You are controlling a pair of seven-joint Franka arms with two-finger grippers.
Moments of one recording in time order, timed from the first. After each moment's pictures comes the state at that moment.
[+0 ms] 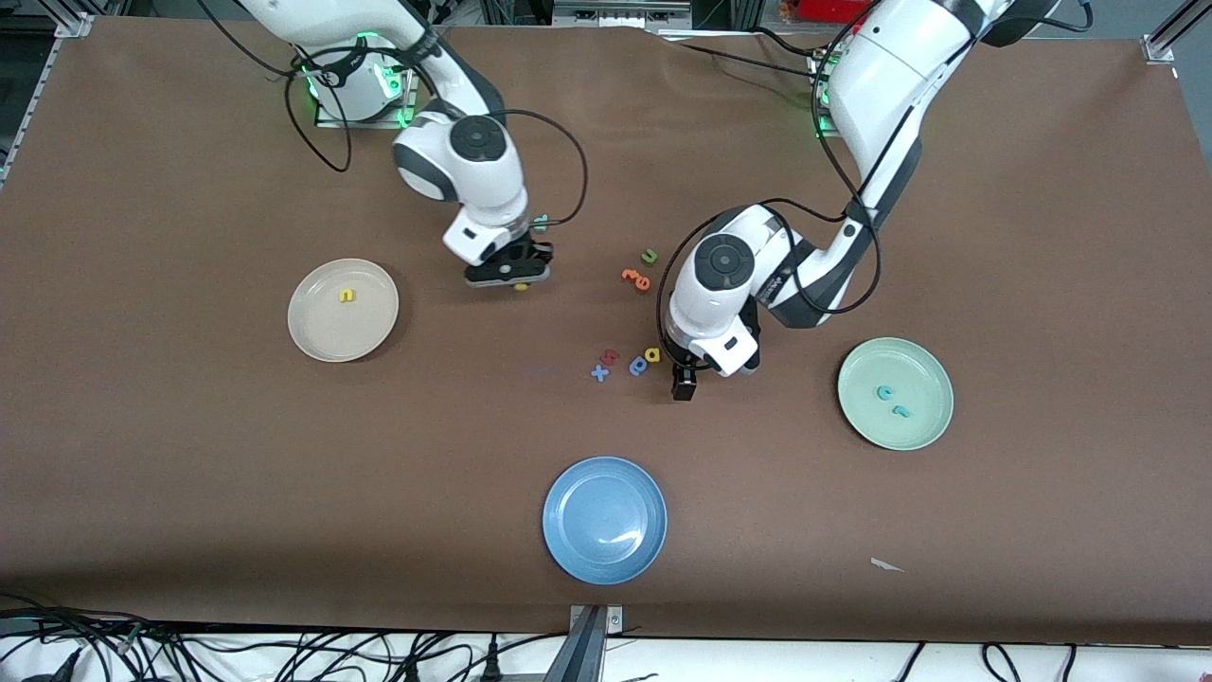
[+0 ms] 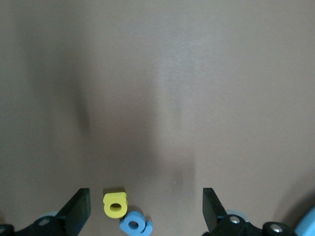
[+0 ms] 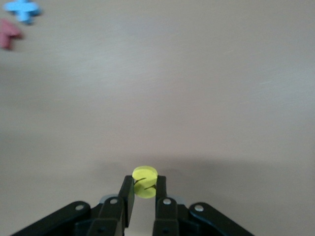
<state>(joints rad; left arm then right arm) -0.34 0.73 -0.30 -1.63 0.27 2.41 -2.36 0.16 0.37 0.50 -2.23 -0.52 2.59 0.91</state>
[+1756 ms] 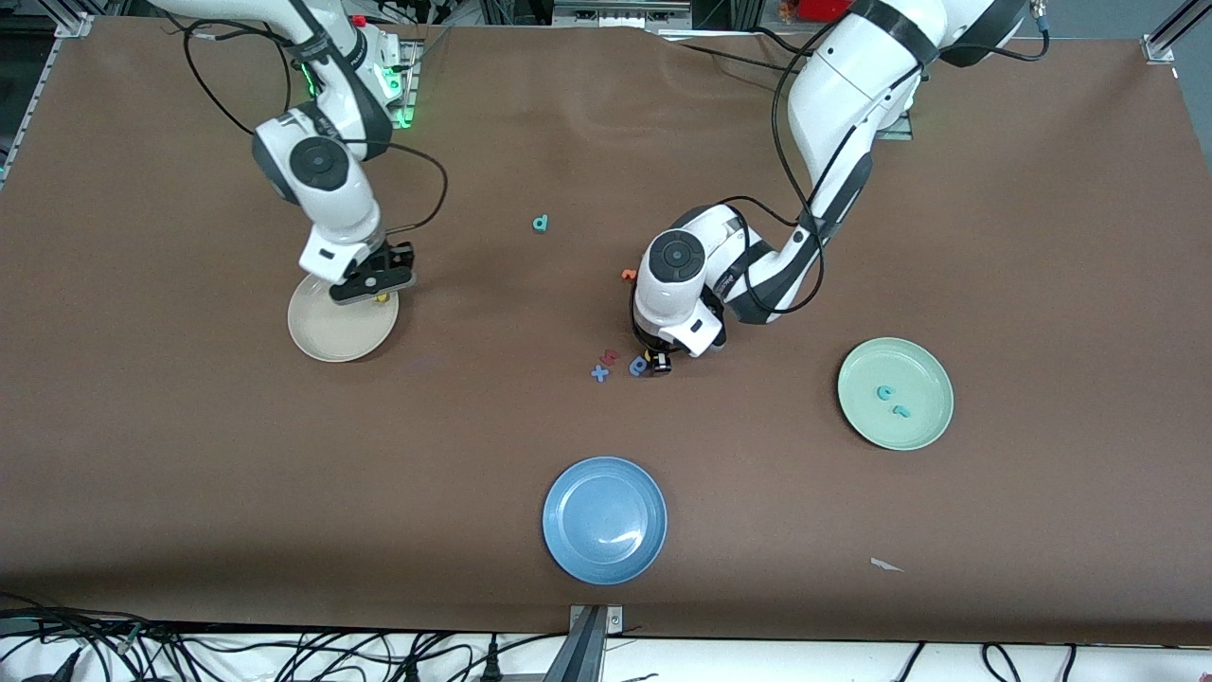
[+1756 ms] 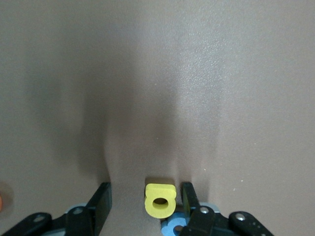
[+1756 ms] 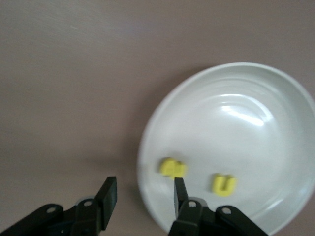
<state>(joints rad) -0.42 0.81 -0.29 -1.61 0.28 2.43 -2.53 -0.26 0.20 0.63 -2.47 -0.49 2.58 0.46</state>
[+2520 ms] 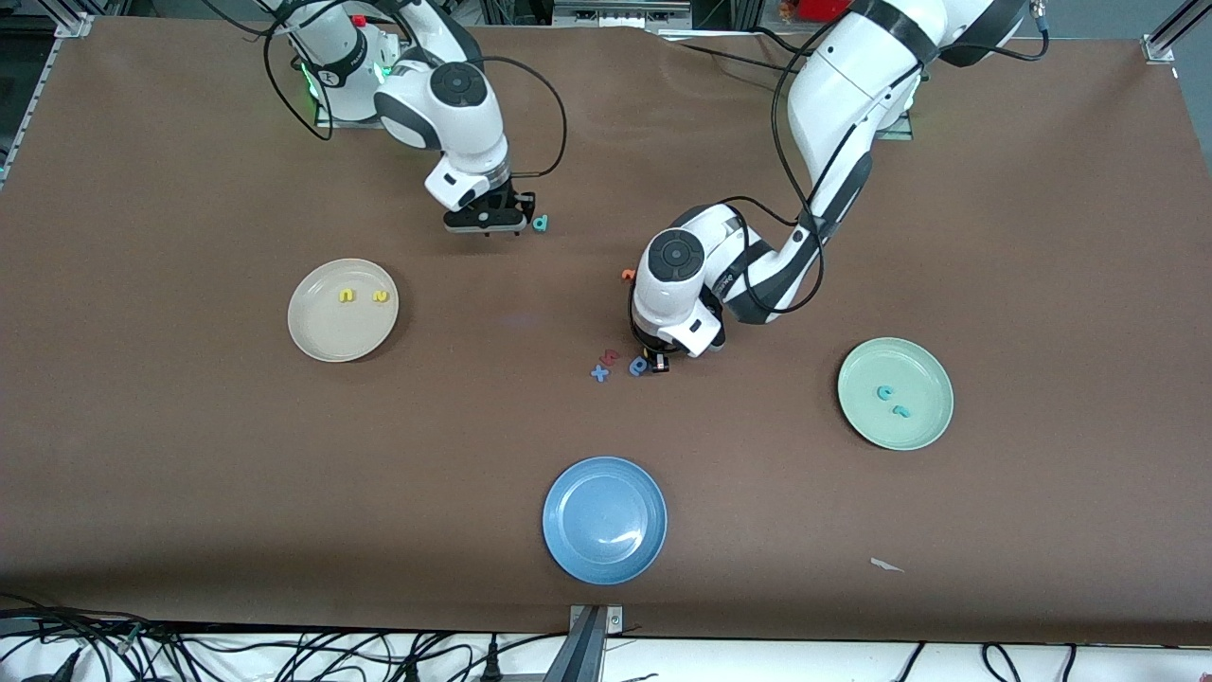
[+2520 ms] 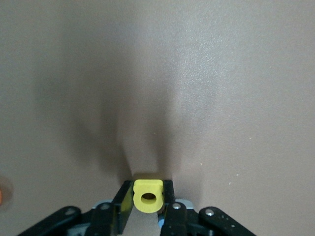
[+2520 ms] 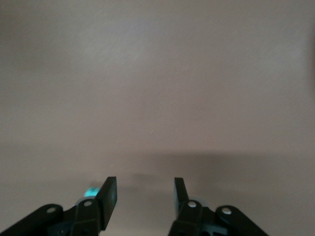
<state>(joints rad) -0.42 0.81 -0.29 -1.61 0.28 2.42 -2.53 0.00 0.25 0.76 -2.47 -0.47 2.65 1.12</state>
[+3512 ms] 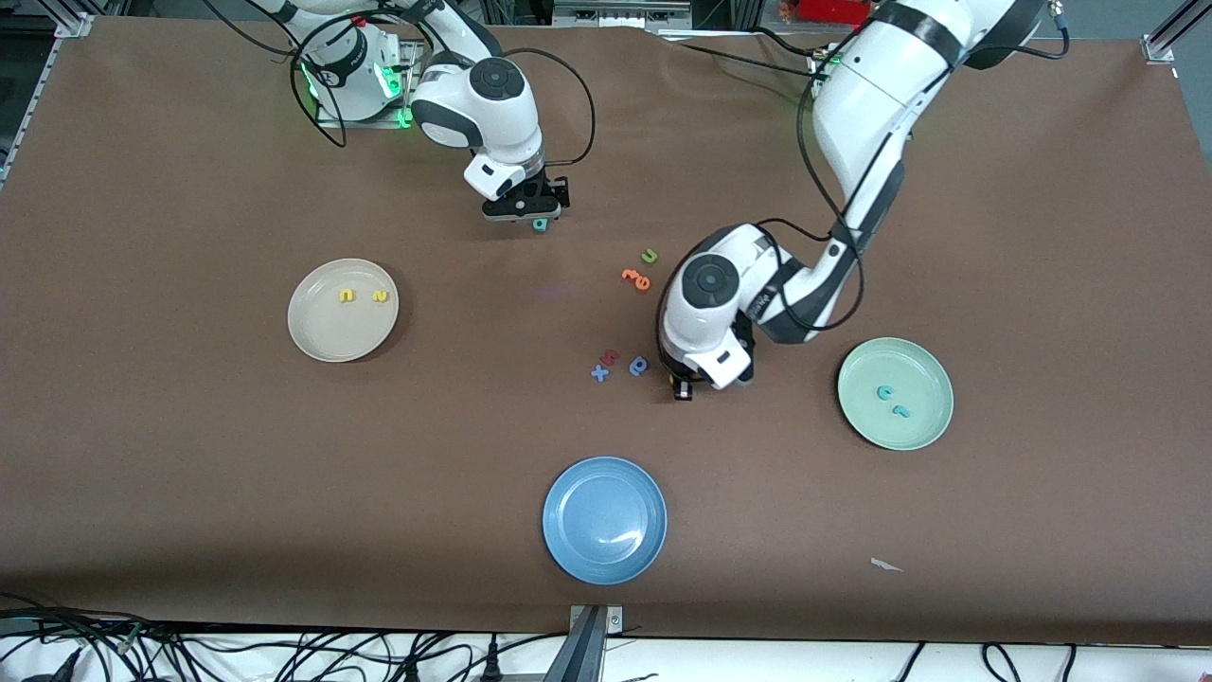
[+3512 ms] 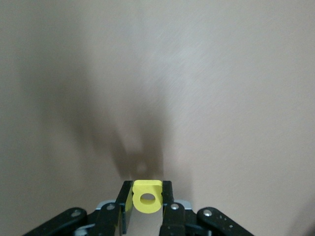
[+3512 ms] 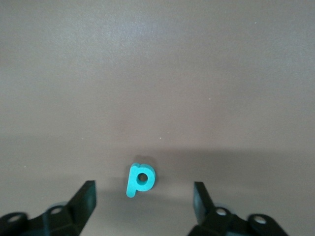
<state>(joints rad) -0.34 0.80 -0.26 -1.55 0.28 2.36 -2.19 0.12 0.37 0.72 -2.42 -0.58 2.67 1.25</state>
